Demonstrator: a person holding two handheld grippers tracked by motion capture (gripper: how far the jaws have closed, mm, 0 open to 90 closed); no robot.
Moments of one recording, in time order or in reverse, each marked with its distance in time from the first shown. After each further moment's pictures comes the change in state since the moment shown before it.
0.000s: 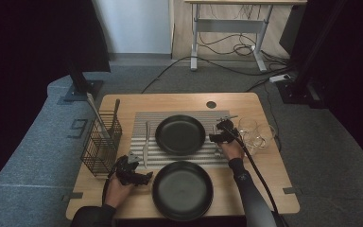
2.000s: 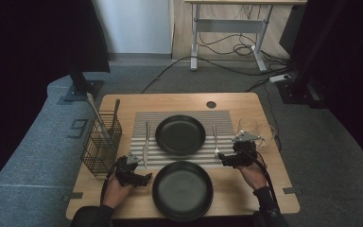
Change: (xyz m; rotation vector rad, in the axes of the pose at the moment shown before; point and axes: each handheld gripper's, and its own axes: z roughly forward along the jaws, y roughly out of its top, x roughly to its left) left arm 0.002 -0.003 -0.002 -0.001 -0.020 0.019; right arm 0.010 -0.064 -0.111 -0.143 0.092 -0.125
